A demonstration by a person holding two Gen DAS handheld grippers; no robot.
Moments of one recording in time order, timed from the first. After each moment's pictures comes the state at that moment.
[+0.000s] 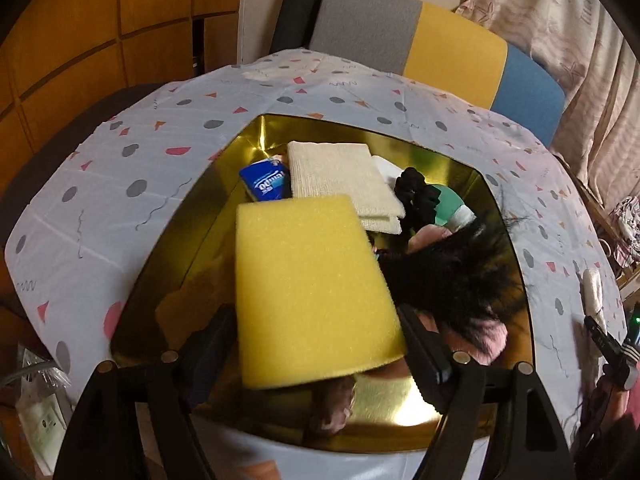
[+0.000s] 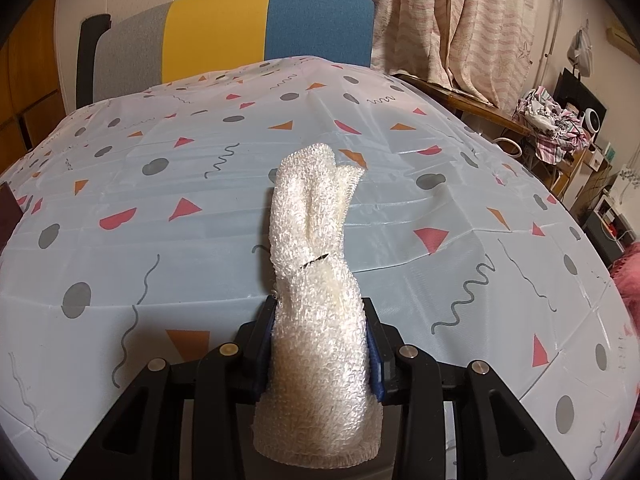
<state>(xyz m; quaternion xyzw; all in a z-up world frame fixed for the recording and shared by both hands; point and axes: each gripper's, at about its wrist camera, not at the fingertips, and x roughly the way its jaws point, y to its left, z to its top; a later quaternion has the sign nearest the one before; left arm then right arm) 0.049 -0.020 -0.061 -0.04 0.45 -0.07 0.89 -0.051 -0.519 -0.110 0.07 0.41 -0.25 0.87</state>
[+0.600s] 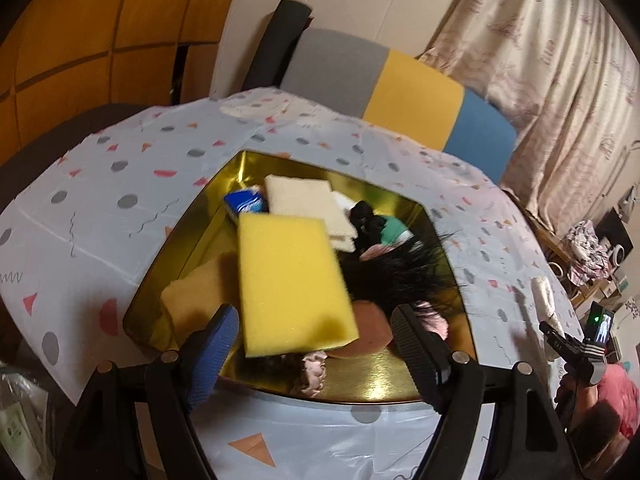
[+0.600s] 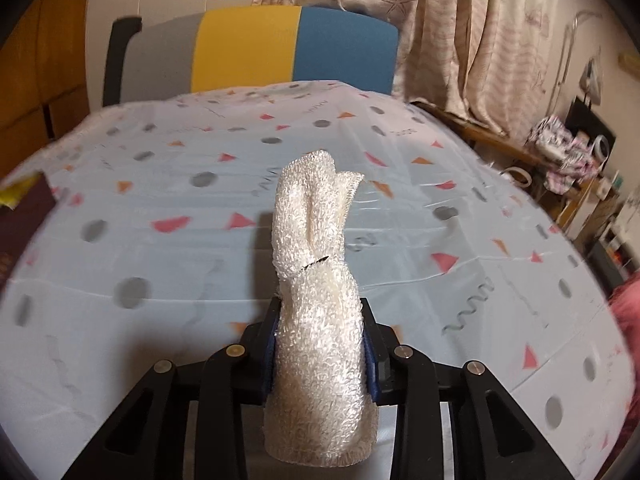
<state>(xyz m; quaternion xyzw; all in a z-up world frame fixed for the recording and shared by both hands) 0.007 0.003 -0.037 -0.10 0.38 -0.15 0.91 -0.062 -0.477 -0.079 0.06 0.38 -0.22 0.90</state>
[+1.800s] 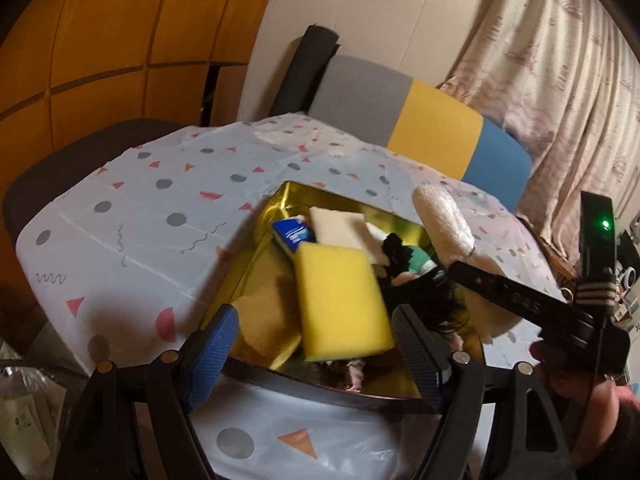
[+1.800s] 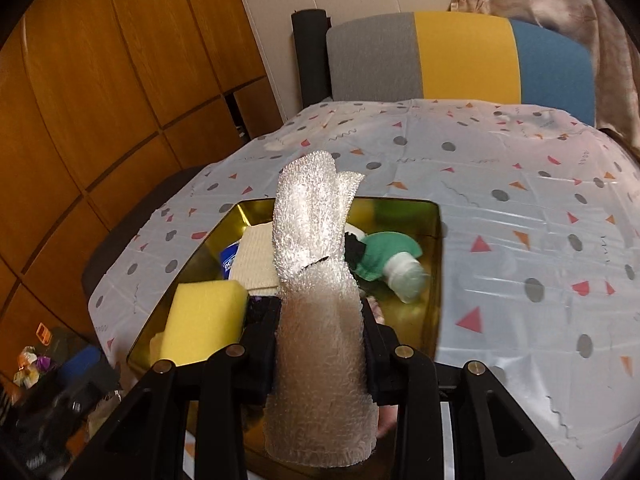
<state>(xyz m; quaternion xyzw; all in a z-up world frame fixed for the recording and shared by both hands) -0.011 0.044 -0.018 -0.12 0.35 -0.09 0.92 0.048 -0.166 -0.001 0.11 0.39 0.08 0.91</state>
